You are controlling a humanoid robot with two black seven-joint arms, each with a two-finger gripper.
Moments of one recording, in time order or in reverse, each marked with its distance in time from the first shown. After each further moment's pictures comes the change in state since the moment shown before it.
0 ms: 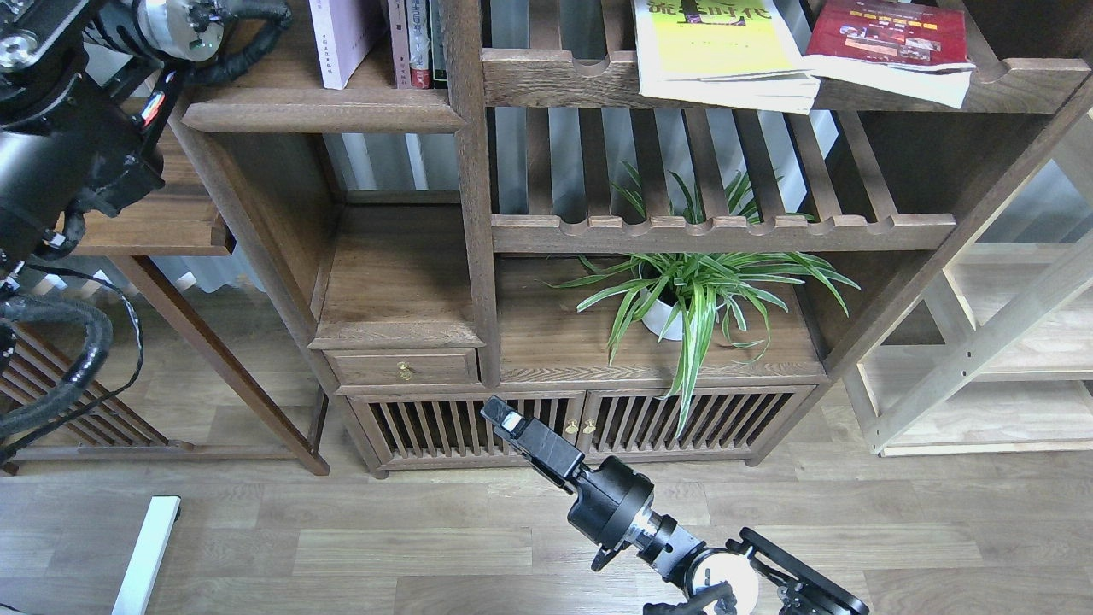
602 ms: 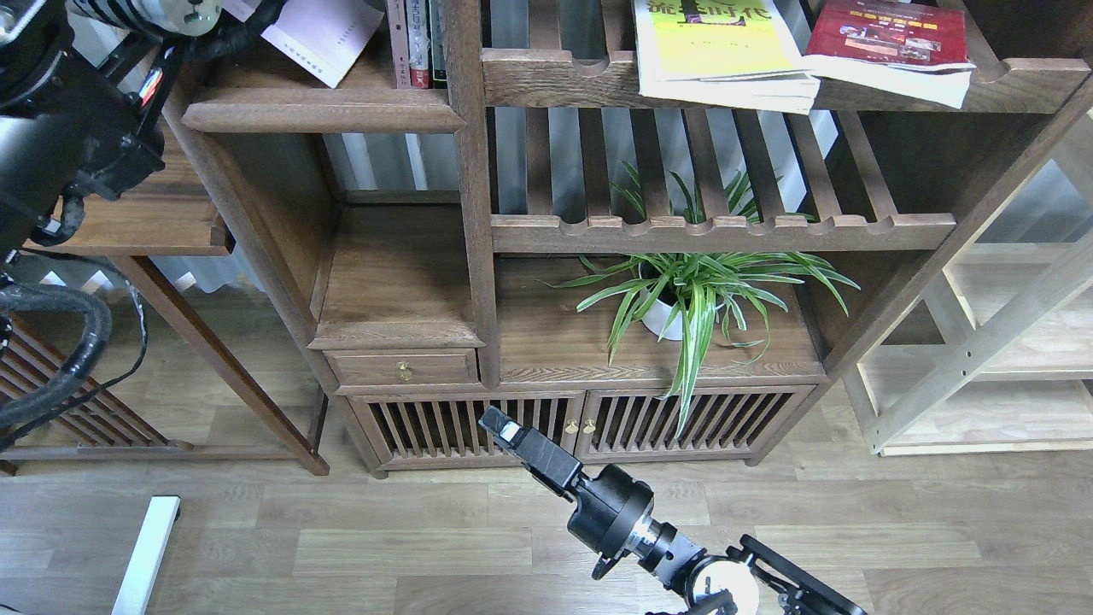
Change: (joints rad) left arm -0.014 0.005 -0.054 -0.098 -0.032 -0.001 0.013; right arm -0.021 0.000 -0.001 0.003 -0.019 0.000 0.000
